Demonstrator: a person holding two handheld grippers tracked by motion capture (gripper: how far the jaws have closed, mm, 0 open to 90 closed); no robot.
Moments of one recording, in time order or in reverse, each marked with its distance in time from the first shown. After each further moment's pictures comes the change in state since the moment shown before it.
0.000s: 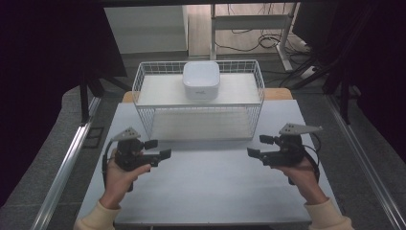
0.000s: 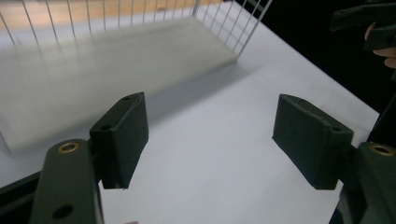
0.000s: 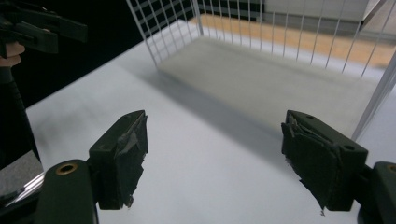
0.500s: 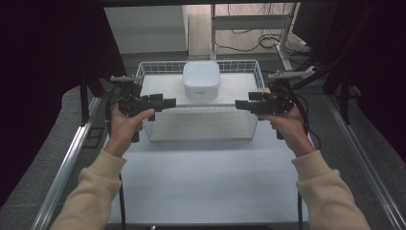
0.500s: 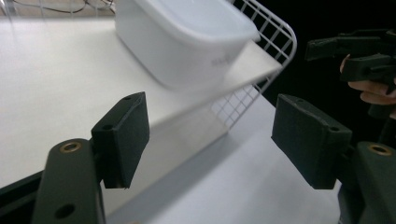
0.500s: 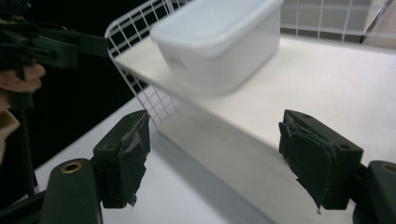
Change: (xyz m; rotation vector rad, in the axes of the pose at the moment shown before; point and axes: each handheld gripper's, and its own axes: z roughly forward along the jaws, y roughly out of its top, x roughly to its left) left arm 0.018 0.131 -0.010 -0.102 -0.061 -0.030; right arm -0.014 0.128 0.020 -0.032 0.001 0.044
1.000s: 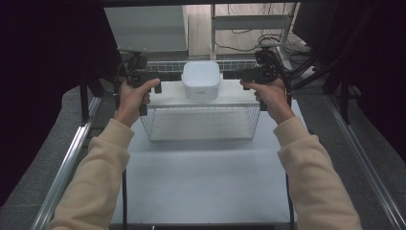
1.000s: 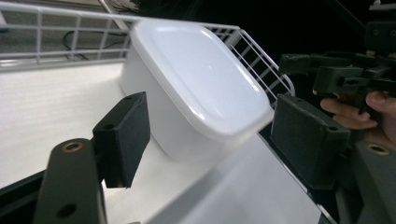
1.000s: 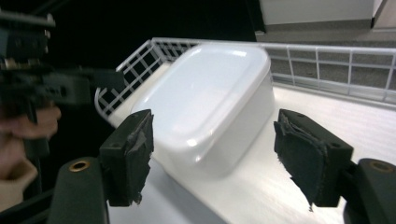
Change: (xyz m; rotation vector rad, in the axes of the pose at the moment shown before) left arm 0.031 0.070 0.034 0.001 -0.072 -0.129; right arm -0.023 0.070 0.047 -0.002 0.026 0.150
